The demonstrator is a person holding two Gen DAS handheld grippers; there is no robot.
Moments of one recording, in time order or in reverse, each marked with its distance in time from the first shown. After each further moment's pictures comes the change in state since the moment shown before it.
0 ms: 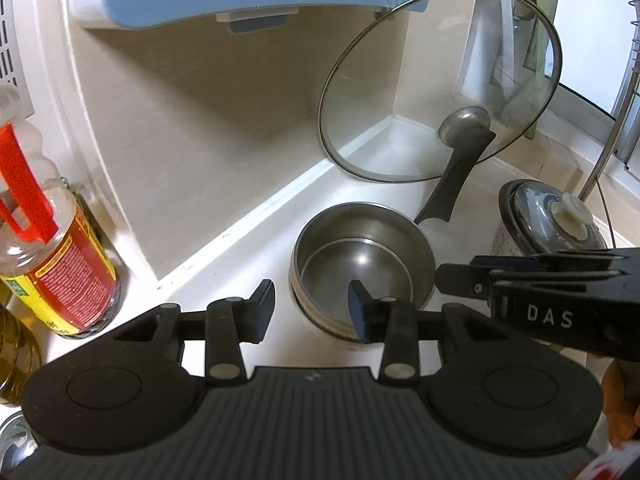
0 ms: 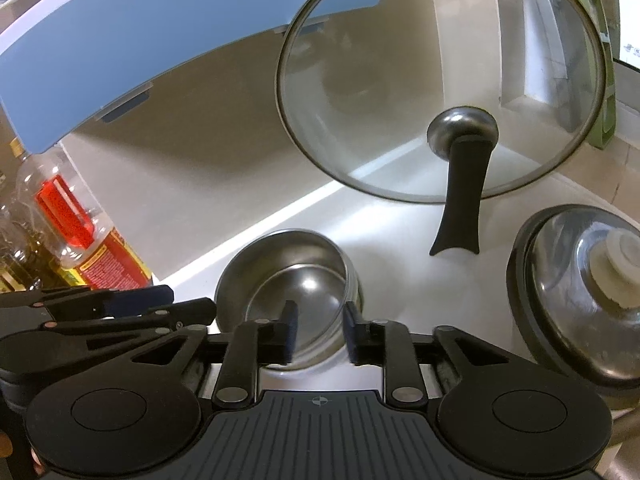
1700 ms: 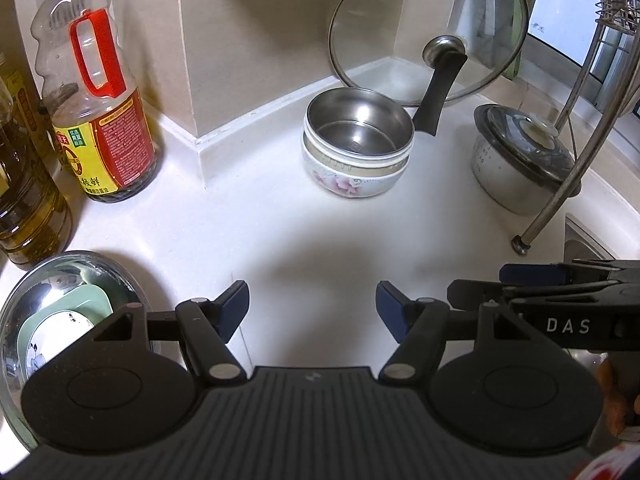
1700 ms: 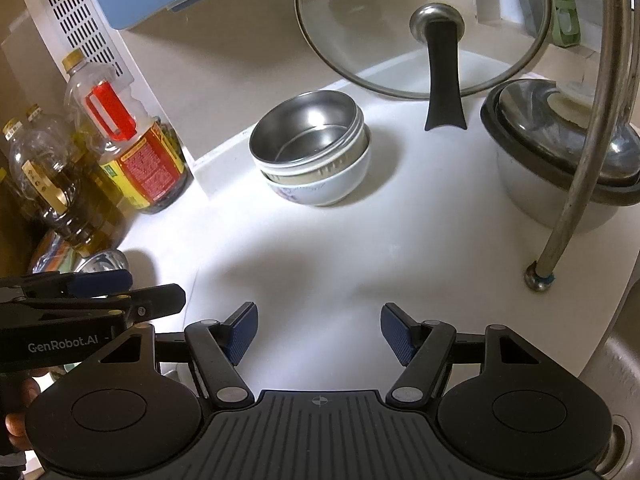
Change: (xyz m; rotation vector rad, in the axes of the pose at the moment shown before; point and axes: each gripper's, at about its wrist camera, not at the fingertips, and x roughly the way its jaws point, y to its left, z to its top) left arm -0.080 0.002 -0.099 -0.047 0.106 0.011; right arm -0.062 0.008 -0.106 0.030 0.126 0.029
